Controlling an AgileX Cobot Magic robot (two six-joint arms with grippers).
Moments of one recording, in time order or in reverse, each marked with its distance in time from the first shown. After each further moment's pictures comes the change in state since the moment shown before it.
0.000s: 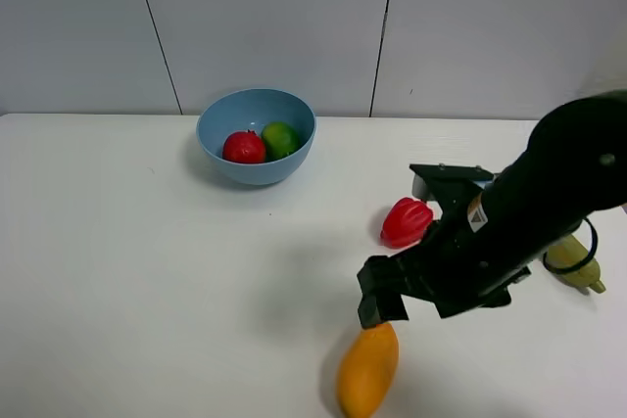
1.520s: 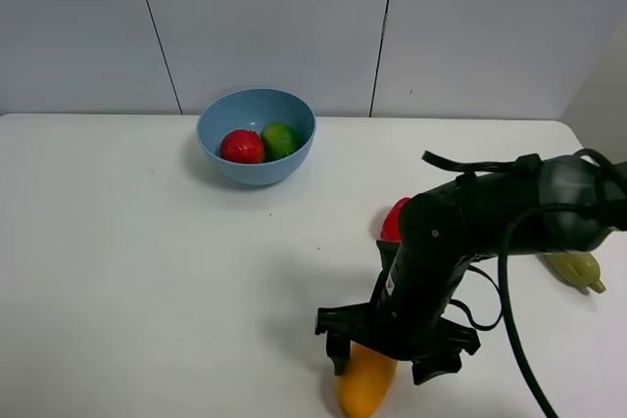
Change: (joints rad) left arm 0.000 0.000 0.000 -0.001 0.000 0.000; right arm 0.104 0.382 0.017 0.037 -0.163 0.314
